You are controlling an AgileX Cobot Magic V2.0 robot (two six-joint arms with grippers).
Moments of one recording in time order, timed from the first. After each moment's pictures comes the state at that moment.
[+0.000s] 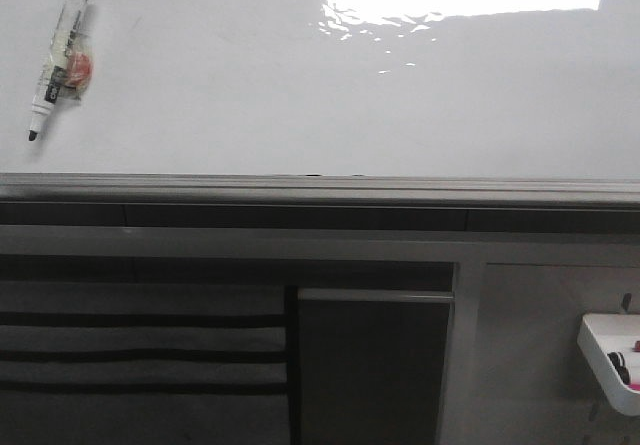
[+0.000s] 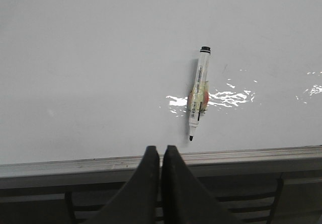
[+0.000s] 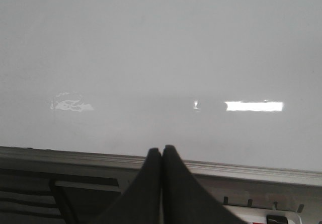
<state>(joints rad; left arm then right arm) -0.08 0.27 -0.56 -0.11 0.58 0.12 0.03 0.20 -0.48 0.19 0.52 -0.14</state>
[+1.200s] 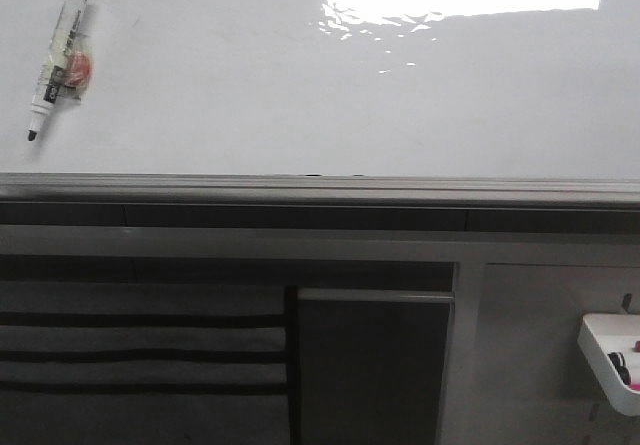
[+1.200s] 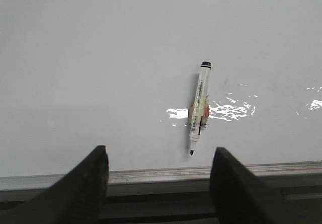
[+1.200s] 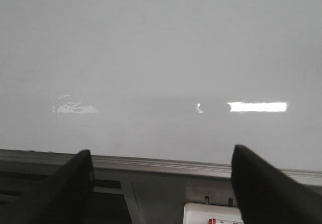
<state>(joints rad) -0.08 0.28 -0.55 -0.11 0.53 0.11 0.03 0.20 -0.46 0.21 0.49 -0.15</state>
